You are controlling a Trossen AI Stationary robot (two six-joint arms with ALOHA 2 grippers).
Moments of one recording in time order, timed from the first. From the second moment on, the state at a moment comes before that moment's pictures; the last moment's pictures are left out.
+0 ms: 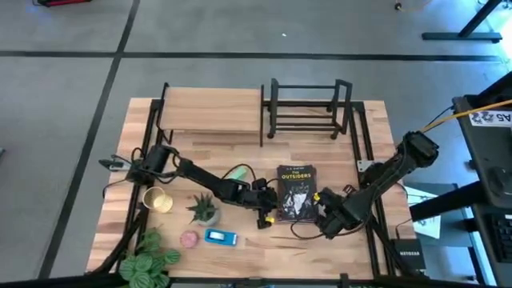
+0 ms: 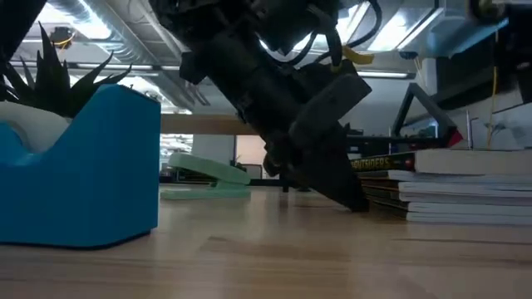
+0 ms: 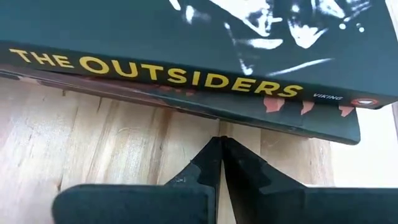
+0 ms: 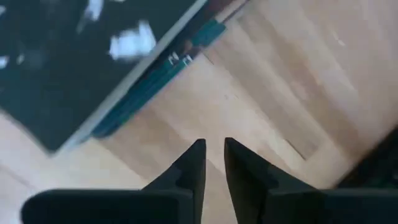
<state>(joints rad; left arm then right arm) -0.24 2.16 1.33 0.04 -0.19 -0.34 0.72 1.55 0.92 -1.08 0.12 1.50</state>
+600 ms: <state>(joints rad) -0.24 2.16 1.33 0.12 -0.20 -0.51 0.73 1.55 0.90 -0.78 0.19 1.49</state>
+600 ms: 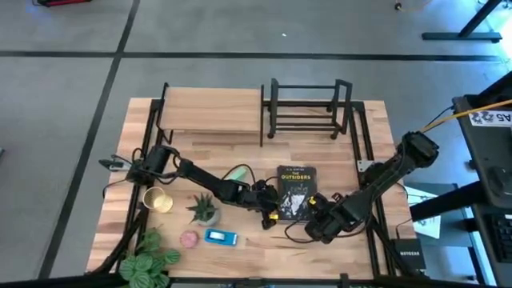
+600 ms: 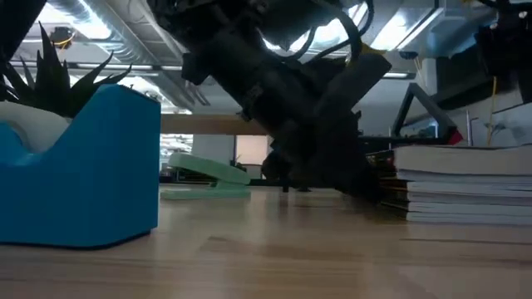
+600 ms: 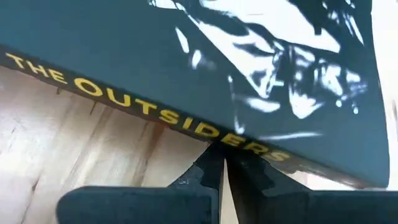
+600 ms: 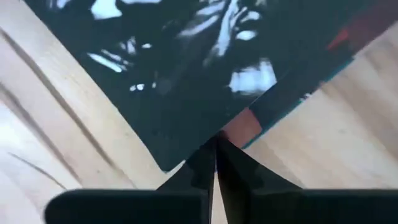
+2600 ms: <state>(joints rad) -0.10 2.10 1.33 0.02 -0.44 -0.41 0.57 1.55 0.75 -0.81 0.29 1.30</state>
